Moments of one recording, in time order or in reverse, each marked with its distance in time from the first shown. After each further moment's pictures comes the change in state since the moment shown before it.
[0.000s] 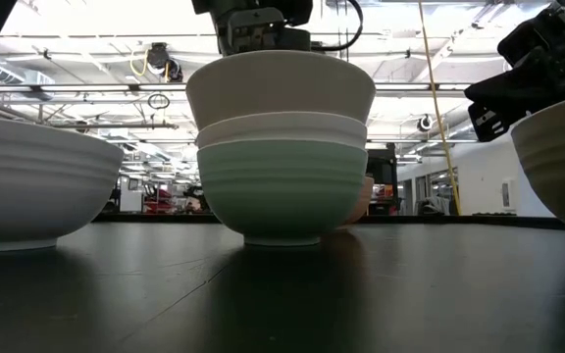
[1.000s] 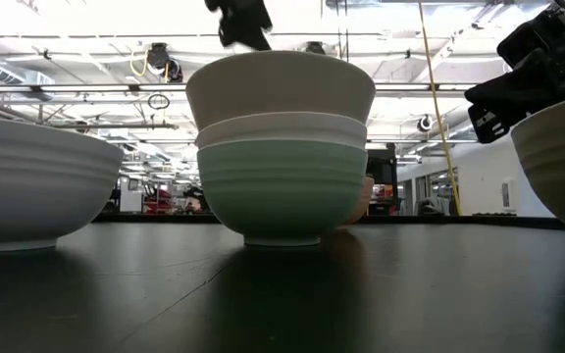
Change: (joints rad) left arm -0.019 -0.267 -0.001 0.055 -0.069 0.075; right arm 0.000 0.000 0.000 -0.009 0.000 0.002
